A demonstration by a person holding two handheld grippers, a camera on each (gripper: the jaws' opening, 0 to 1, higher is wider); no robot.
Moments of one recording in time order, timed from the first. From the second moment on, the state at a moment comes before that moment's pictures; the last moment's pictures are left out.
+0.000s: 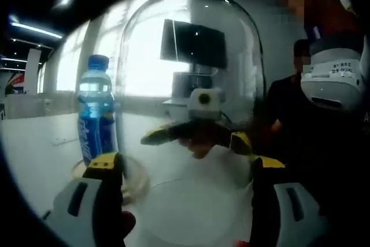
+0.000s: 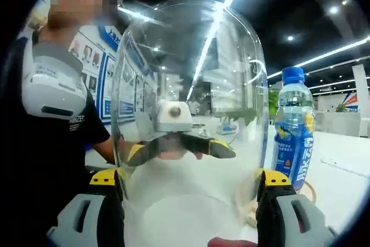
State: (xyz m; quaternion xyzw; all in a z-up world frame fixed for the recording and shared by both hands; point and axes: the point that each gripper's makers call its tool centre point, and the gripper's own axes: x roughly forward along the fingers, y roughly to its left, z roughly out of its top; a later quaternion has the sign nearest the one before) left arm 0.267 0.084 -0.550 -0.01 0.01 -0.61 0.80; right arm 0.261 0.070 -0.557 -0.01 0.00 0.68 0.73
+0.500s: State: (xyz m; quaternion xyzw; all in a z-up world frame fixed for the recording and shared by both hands) left arm 0.267 0.084 -0.550 -0.01 0.00 -0.60 0.80; right arm 0.261 0.070 -0.556 0.00 -0.01 0.68 0.73
